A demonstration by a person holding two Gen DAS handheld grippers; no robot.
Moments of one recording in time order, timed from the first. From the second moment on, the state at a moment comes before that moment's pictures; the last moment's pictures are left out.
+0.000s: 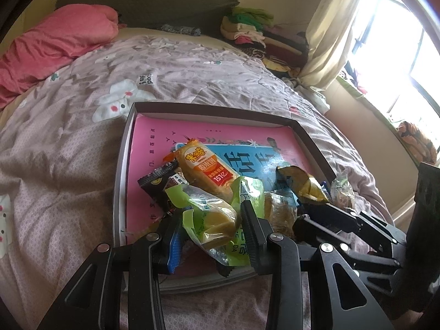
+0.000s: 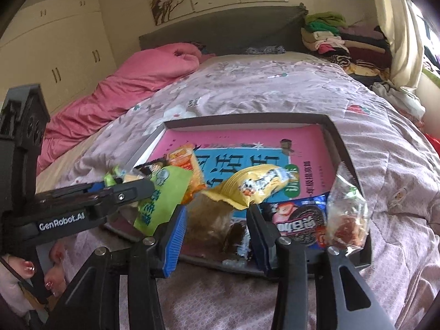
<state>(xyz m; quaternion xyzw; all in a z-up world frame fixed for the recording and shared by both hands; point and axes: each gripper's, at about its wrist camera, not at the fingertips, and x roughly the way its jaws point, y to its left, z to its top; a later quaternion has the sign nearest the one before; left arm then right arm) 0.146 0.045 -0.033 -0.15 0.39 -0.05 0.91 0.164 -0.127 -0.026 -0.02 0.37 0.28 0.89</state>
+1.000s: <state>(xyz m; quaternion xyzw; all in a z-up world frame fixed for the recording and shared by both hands) 0.148 0.046 -0.035 -0.14 0.39 -0.04 0.91 0.155 -0.116 -0.032 -0.07 0.36 0.26 0.89</state>
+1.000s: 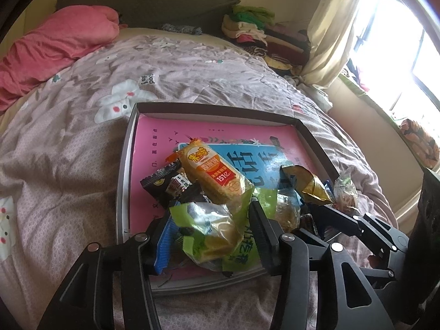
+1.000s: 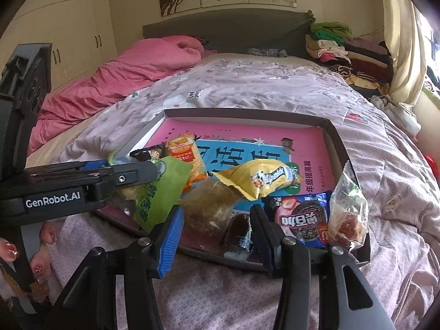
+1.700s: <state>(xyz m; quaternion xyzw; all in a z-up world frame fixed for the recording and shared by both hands) 0.149 0.050 -0.040 -0.12 0.41 -0.02 0.90 0.161 -0.115 -0.041 -0.09 0.37 0.24 0.89</state>
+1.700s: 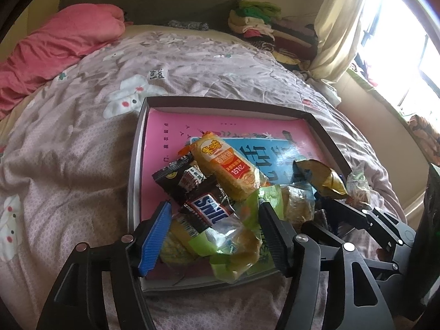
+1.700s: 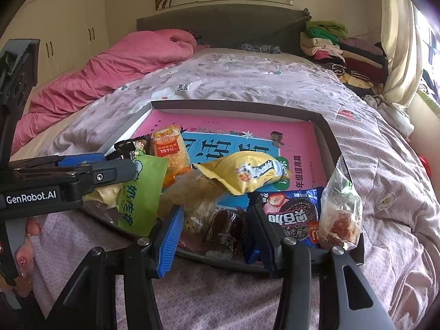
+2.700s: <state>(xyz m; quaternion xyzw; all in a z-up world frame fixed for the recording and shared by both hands) 0.155 0.051 -0.050 -0.12 0.43 -0.01 0.90 0.168 -0.109 -0.039 -0.08 0.36 0.24 0.90</state>
